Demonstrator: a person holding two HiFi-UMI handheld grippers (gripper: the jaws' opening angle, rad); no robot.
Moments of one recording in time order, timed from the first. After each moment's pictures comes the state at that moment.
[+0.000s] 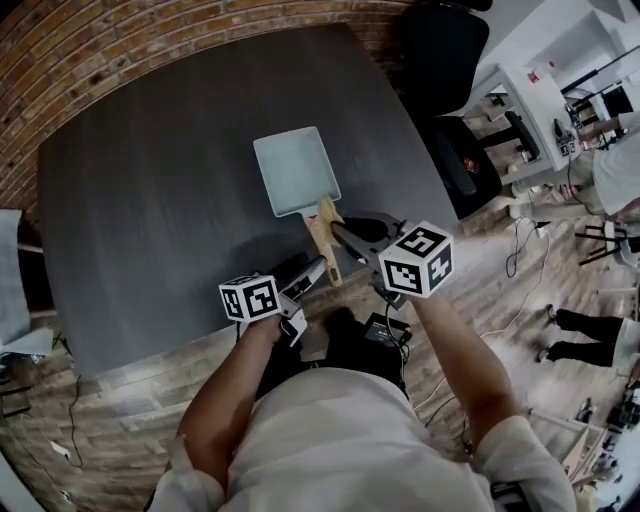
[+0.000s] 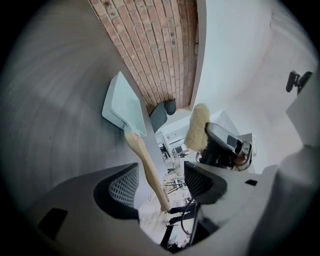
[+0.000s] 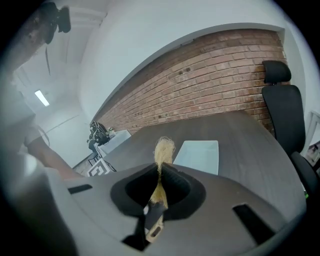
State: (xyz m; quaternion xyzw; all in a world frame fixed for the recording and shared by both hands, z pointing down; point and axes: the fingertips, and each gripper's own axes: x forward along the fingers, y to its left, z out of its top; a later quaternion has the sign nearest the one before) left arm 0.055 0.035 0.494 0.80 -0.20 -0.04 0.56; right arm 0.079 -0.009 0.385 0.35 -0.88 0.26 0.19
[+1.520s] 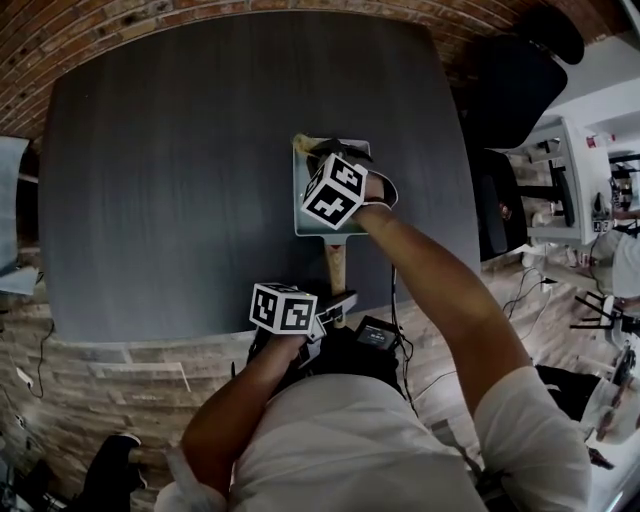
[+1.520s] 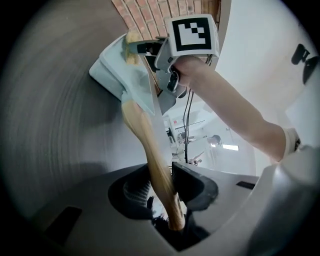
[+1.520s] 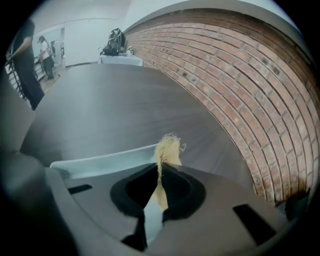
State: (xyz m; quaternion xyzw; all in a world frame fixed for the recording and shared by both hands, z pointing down) left arm 0.111 0.041 0.528 0.77 -0.16 0.04 0.62; right arm 0.003 -0.219 0.529 0.24 -0.80 -0.07 0.55
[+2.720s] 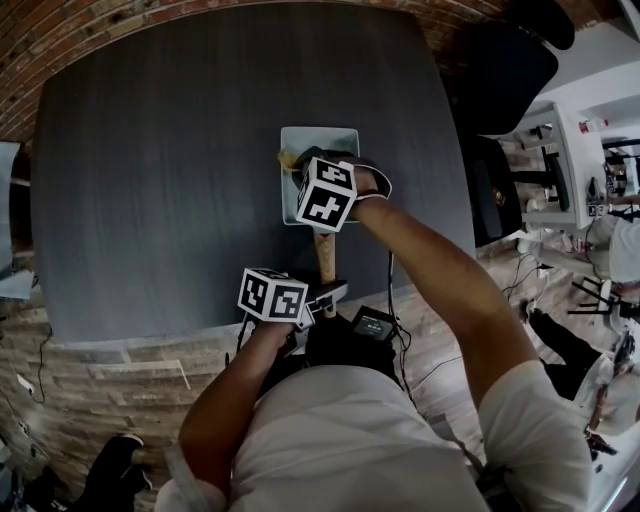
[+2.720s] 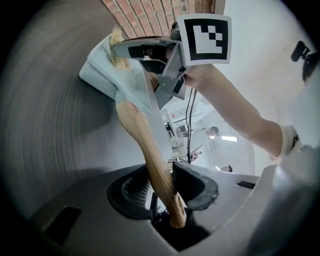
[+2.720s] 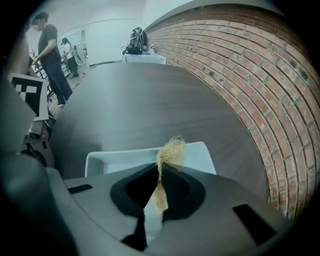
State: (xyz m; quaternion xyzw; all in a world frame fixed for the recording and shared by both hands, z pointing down) left arm 0.106 0.044 0.525 0.78 -0.13 0.07 0.60; right arm -0.005 -0.161 0.539 0.11 -0.81 -0.06 0.58
